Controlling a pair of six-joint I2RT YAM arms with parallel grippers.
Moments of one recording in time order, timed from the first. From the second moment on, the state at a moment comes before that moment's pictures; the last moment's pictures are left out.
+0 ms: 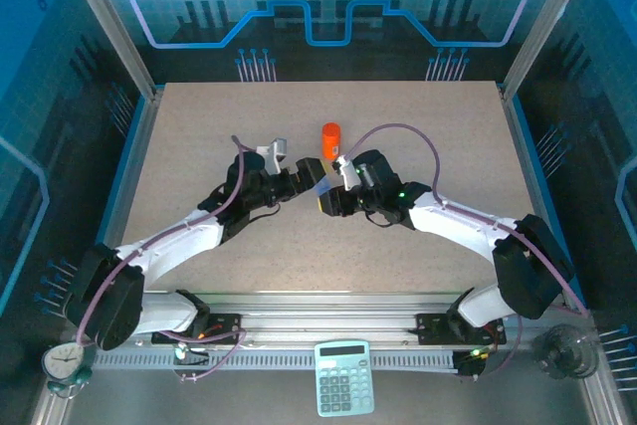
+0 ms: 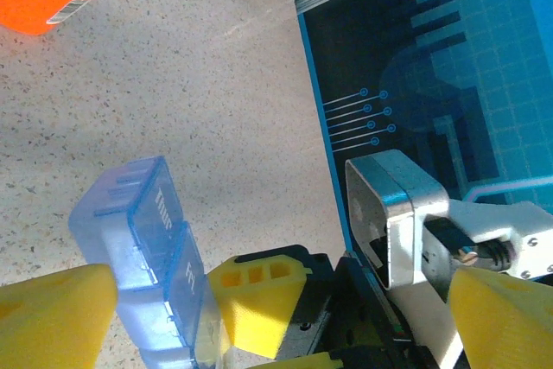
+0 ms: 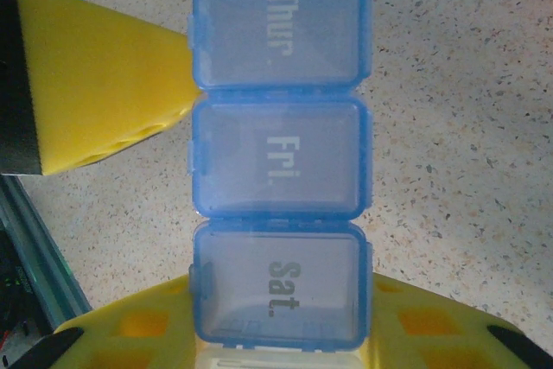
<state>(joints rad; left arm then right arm) -0.52 1.29 0.70 0.26 0.37 -1.01 0.69 1.47 0.91 -0.17 -0.29 0.39</state>
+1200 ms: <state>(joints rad) -0.57 1.23 0.77 0.26 0.28 -1.00 0.71 1.51 0.90 -0.17 -0.26 0.39</state>
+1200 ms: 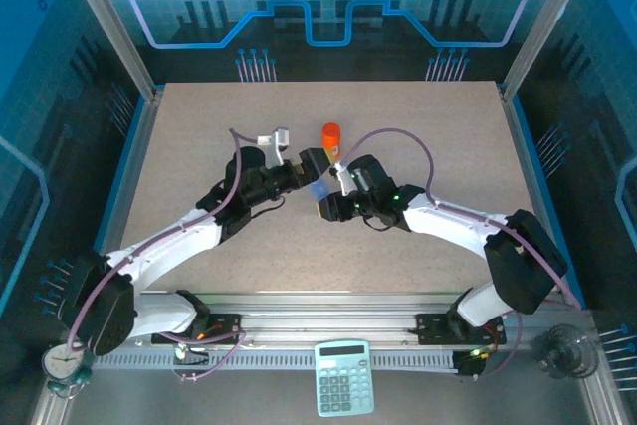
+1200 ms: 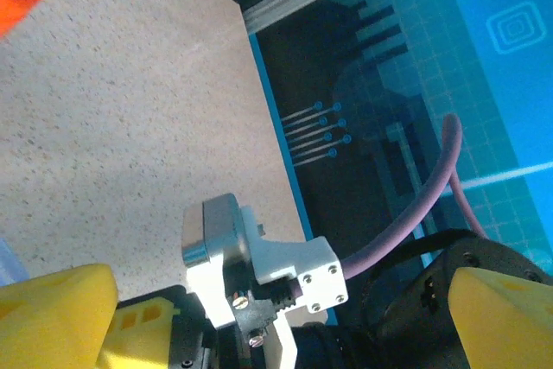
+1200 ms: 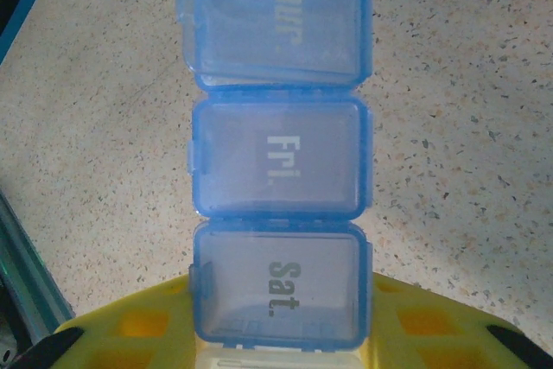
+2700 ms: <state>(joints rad) -0.42 1.21 0.64 0.10 0.17 -0.92 0.81 1.78 0.99 -0.34 -0.03 0.13</state>
